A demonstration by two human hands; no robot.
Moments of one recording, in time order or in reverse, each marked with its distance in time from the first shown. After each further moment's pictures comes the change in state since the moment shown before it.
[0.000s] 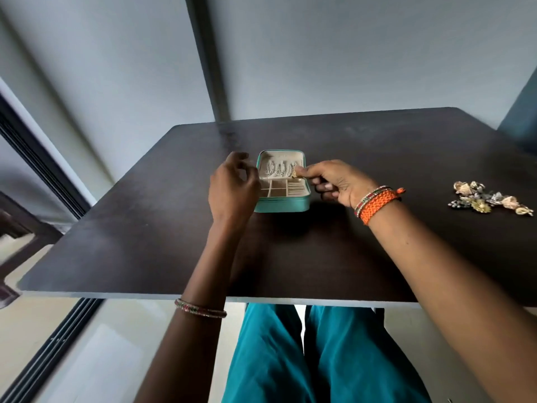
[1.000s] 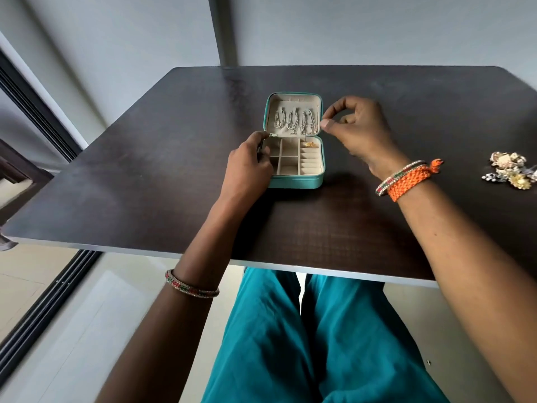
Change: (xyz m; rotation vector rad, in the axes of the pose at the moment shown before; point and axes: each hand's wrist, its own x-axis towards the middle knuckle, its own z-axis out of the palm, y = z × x) left_hand -0.013 -0.033 0.014 0.027 -0.270 0.029; right_hand 0.001 0.009 0.002 -0.403 0.333 -0.469
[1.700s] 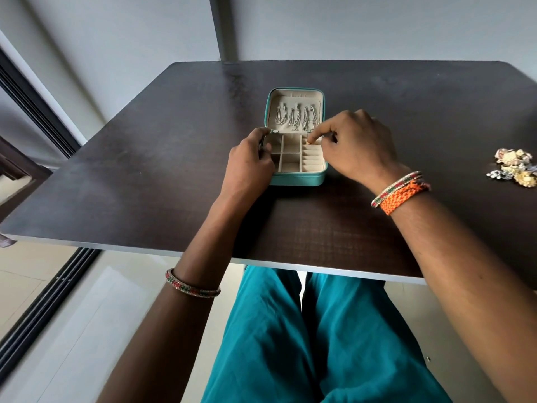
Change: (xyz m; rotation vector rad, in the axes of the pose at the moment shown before) left_hand 0.000 0.000 -0.001 0.002 0.004 0.011; right_hand -0.027 -0.019 0.006 -0.622 -0.044 -0.231
